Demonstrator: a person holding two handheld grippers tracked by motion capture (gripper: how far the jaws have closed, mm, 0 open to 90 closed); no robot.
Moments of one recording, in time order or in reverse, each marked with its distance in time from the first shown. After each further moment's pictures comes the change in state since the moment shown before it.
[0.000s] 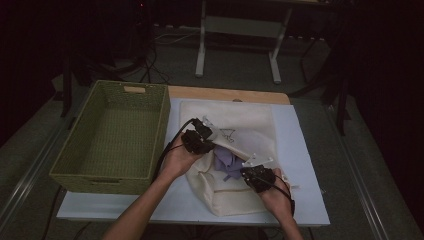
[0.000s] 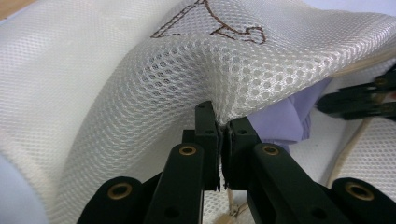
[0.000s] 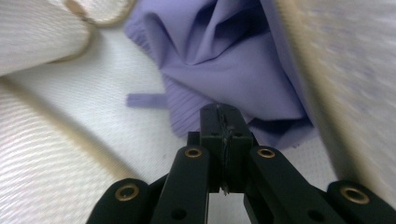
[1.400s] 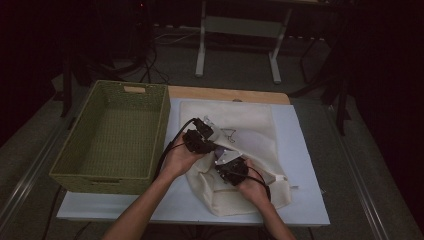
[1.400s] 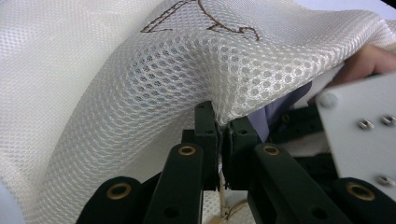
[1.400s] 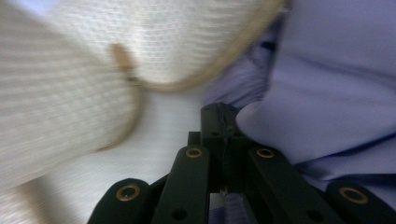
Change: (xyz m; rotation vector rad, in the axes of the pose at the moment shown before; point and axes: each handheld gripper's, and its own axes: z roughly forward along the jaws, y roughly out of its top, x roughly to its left) left arm 0.002 0.003 0.001 0.013 -0.042 -0.015; right arm 0.030 0.038 0.058 -0.031 0.099 -0.165
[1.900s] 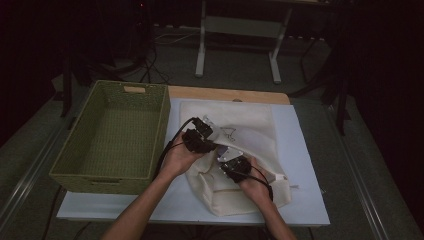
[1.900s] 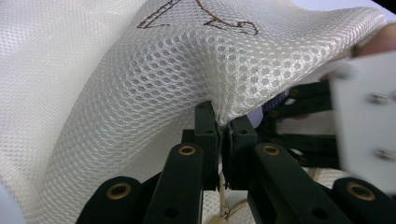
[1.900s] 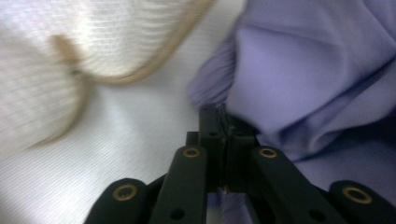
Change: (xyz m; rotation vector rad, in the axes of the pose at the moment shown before) left arm 0.002 0.000 -0.001 -0.001 -0.010 -0.004; right arm -0.003 -0.001 -0.010 0.020 -0.119 -0.026
